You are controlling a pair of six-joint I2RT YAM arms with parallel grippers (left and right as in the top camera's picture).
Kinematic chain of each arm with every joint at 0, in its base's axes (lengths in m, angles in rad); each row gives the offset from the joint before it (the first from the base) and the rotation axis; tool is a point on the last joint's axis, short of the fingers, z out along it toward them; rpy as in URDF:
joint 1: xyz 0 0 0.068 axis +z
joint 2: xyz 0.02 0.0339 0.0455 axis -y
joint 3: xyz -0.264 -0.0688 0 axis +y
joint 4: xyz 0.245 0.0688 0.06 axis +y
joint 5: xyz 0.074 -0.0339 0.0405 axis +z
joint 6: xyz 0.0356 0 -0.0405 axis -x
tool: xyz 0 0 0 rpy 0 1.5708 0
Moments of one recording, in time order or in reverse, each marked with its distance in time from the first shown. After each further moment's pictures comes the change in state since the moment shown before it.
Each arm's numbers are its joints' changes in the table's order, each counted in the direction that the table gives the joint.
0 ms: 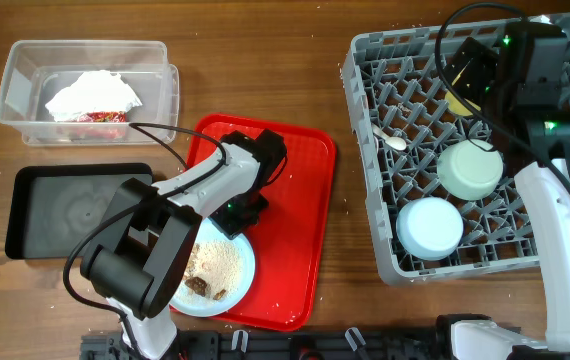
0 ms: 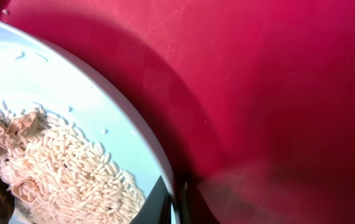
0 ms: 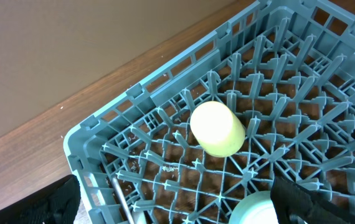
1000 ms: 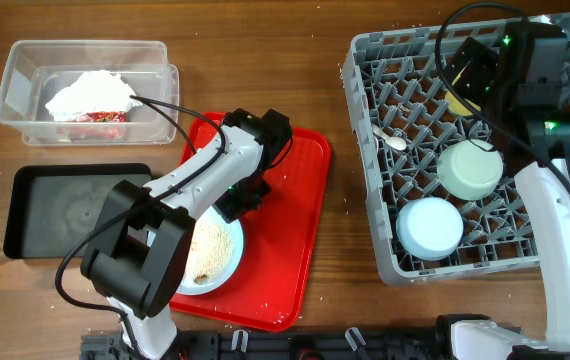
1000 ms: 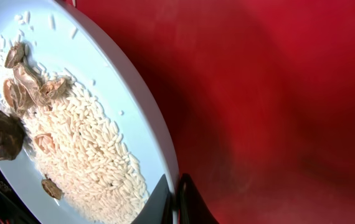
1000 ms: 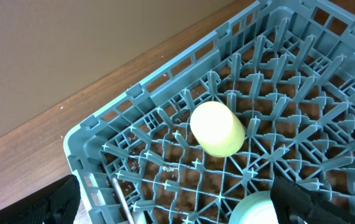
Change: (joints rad) left arm 0.000 -0.002 -0.179 0.175 0.059 -0.090; right arm 0.000 0.000 0.000 0.000 0.000 0.000
